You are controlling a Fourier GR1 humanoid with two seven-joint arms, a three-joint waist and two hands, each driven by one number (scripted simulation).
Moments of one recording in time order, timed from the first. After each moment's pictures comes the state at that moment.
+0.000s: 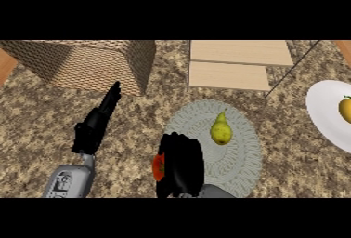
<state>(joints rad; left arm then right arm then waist) -0.19 0.07 -0.05 -1.43 -0.15 -0.03 0.02 -0.46 -0.01 0.89 -1.48 0.87 -0.15 1.11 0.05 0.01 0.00</state>
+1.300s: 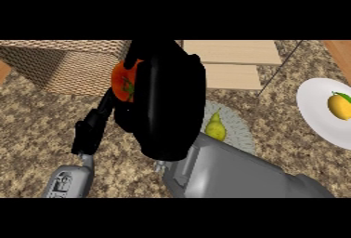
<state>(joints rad) -0.19 0.06 -0.03 -1.41 -0.16 -0.01 0.03 -1.03 -0.02 0.62 -1.57 1.06 -0.23 1.25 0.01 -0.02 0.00</state>
